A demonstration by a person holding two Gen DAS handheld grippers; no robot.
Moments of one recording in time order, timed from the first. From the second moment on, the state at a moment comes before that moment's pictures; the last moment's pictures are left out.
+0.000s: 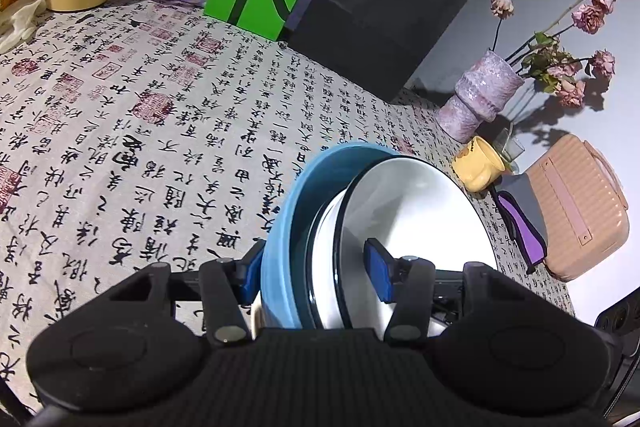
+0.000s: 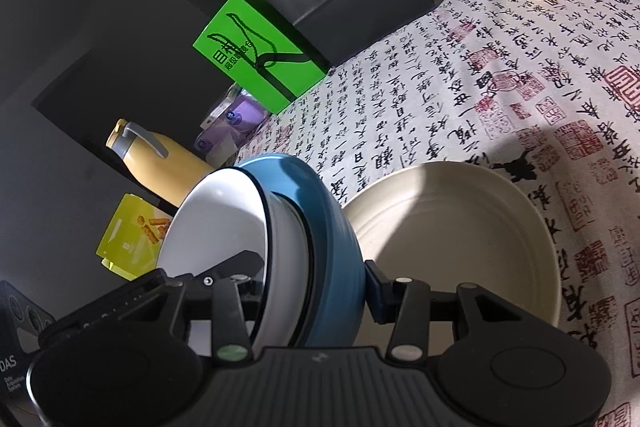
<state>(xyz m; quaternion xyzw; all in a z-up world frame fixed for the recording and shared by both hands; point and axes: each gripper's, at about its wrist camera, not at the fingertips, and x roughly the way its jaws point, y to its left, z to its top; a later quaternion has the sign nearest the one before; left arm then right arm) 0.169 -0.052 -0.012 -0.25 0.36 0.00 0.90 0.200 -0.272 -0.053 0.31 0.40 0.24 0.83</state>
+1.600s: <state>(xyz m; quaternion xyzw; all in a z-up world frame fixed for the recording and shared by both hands) 0.193 -0.090 -0.043 -0.23 0.40 -0.02 0.88 0.209 -0.311 -0.084 0.31 0.42 0.21 0.83</state>
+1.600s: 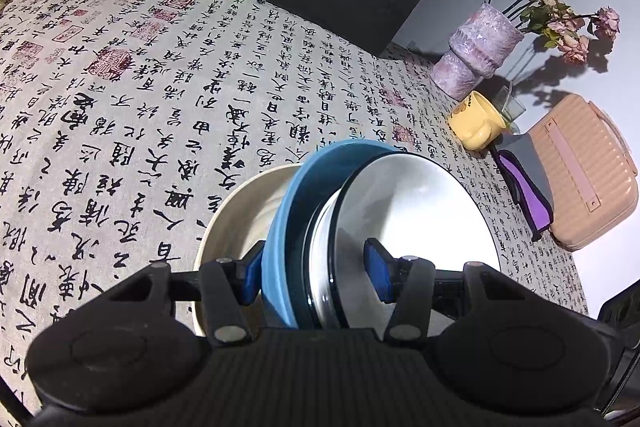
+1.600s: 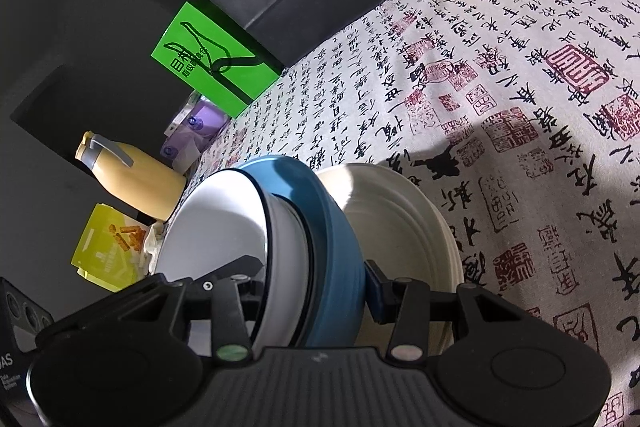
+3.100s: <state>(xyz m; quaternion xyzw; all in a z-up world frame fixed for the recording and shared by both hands) 0.103 -0.070 -0.013 -0.21 0.30 -0.03 0.93 0.140 -0.322 -0.052 0.24 0.32 0.23 0.89</state>
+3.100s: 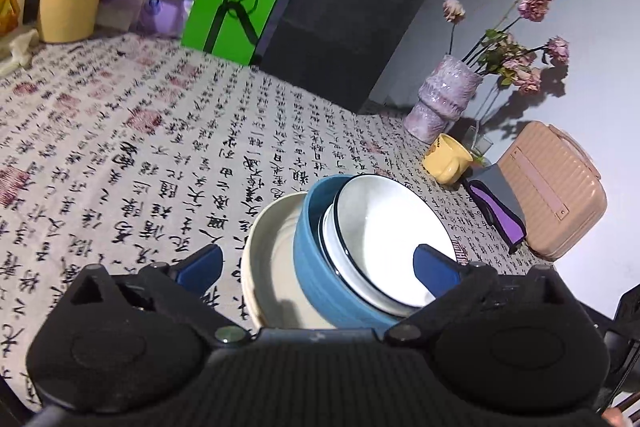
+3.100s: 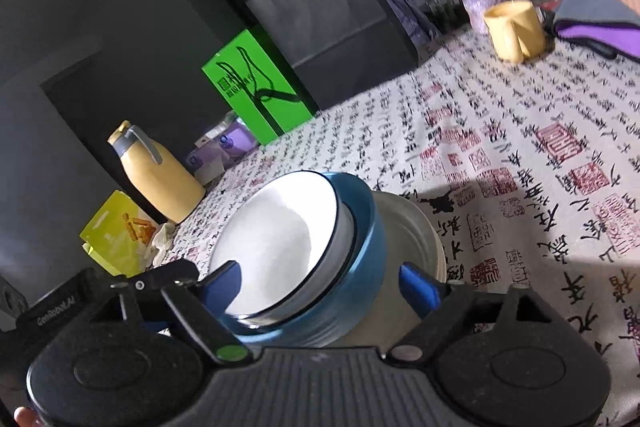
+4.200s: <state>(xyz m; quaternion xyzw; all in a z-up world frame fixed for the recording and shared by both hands) -0.062 -0.072 -0.038 -0.07 0.15 0.03 0.99 -0.019 -0.313 -0.054 0.08 0.18 0.18 0.96</state>
